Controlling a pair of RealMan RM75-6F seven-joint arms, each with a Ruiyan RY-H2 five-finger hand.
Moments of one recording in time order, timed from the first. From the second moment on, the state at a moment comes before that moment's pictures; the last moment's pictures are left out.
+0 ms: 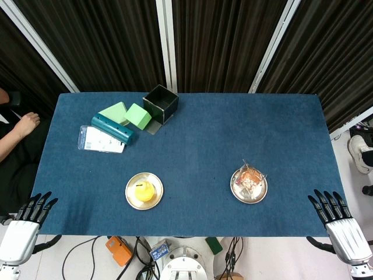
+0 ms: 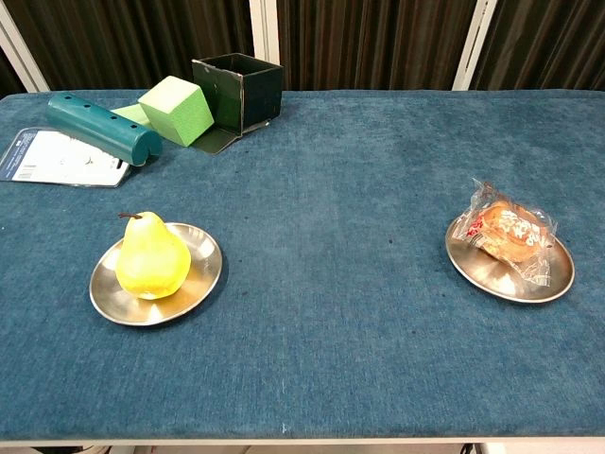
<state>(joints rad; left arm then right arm) 0.11 -1.26 0.13 -1.36 1.77 1.70 -0.01 -0.05 -1.15 -0.12 -1.40 -1.84 1.67 -0.06</state>
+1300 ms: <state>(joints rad) 0.06 -1.21 0.05 -1.41 1.62 1.61 -0.11 0.52 -1.36 0.14 -1.57 -1.19 0.86 -0.54</state>
